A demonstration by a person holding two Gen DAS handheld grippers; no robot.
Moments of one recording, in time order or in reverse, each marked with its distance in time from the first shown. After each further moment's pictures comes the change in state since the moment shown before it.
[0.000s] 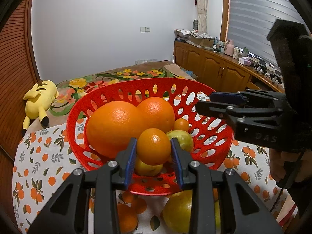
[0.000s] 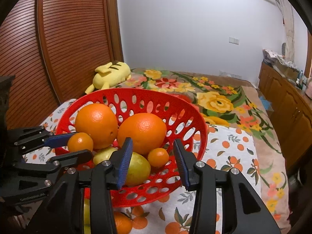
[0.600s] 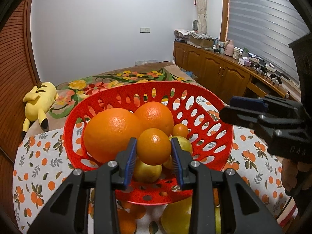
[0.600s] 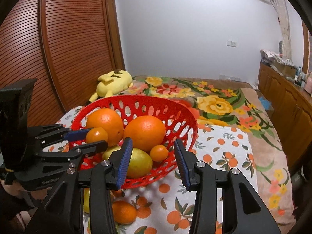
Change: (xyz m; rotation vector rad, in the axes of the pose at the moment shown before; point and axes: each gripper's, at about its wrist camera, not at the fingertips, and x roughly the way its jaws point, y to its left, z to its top) left arm 0.005 0.000 0.008 0.000 -0.004 -0.006; right arm -0.031 -0.003 -0.010 0.028 -0.045 0.014
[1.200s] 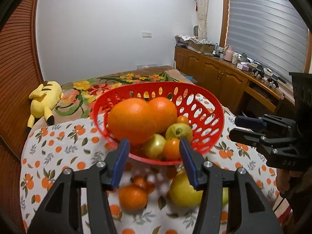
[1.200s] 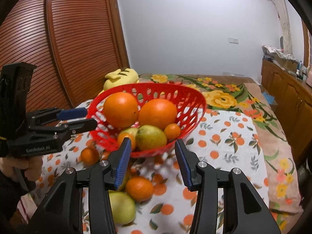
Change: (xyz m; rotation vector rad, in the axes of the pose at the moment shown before) left arm -0.058 0.022 -0.029 -0.016 -0.036 -0.001; right arm -0.029 0.025 -0.044 0.021 -0.006 0.048
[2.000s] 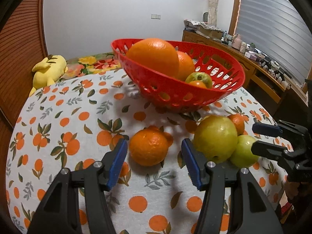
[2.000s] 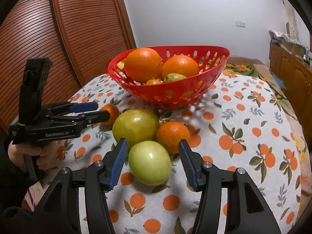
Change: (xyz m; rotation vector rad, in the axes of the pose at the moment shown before) left arm 0.024 0.026 -0.075 -0.069 0.128 0.021; right arm 0.012 0.031 -0.068 0.029 0.108 0.058
